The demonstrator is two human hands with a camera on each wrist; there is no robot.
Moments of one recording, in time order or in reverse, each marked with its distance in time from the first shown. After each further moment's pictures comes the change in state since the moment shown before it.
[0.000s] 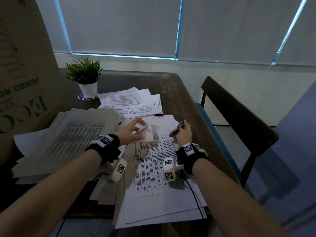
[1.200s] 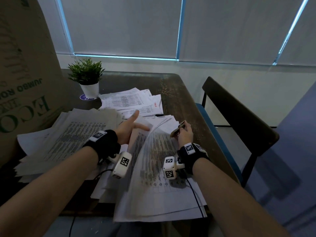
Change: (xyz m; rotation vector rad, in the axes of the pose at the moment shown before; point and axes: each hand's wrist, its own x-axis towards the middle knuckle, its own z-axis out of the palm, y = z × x) left_hand -0.015 0.031 -0.006 -0.504 -0.099 -0.267; right_hand 0.013 0.011 0.002 0.132 0.000 -0.028
